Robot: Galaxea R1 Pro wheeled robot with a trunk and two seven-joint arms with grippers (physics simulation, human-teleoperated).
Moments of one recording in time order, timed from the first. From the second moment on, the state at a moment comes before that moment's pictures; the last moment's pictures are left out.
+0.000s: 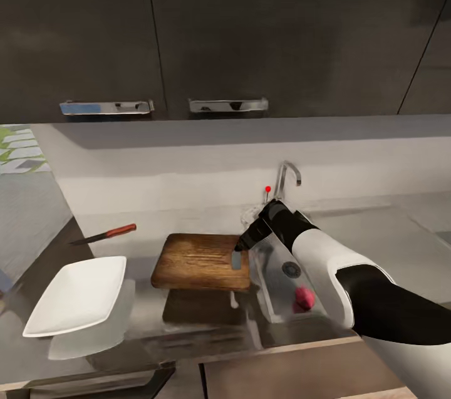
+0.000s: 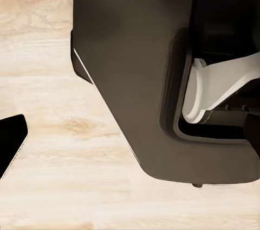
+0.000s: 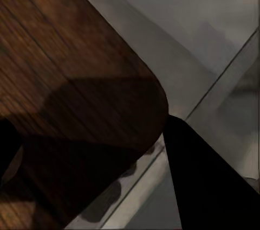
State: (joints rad) left arm 0.34 -0.05 0.01 -0.41 0.07 -0.11 0.00; right arm -1.23 0.17 0.10 -0.26 0.66 0.63 0.72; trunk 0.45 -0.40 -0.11
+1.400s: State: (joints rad) left arm 0.34 -0.05 0.00 -0.40 0.06 -0.11 0.00; right arm -1.23 0.17 0.15 -0.13 0.63 0.28 0.82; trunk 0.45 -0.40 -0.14
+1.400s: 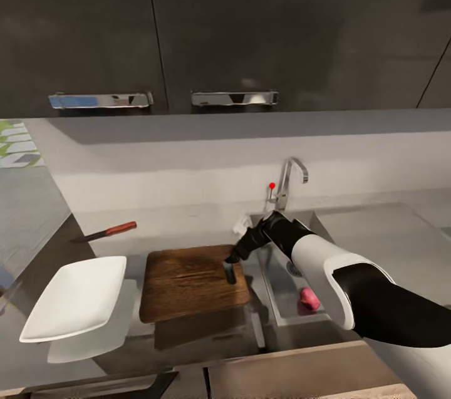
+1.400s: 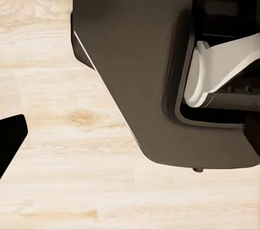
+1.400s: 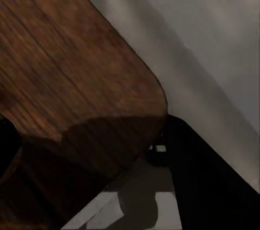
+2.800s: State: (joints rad) left arm 0.34 -0.05 0.00 -0.40 0.07 -0.11 0.00; right arm -1.23 0.15 0.16 -0.11 0.58 0.27 0.73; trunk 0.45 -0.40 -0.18
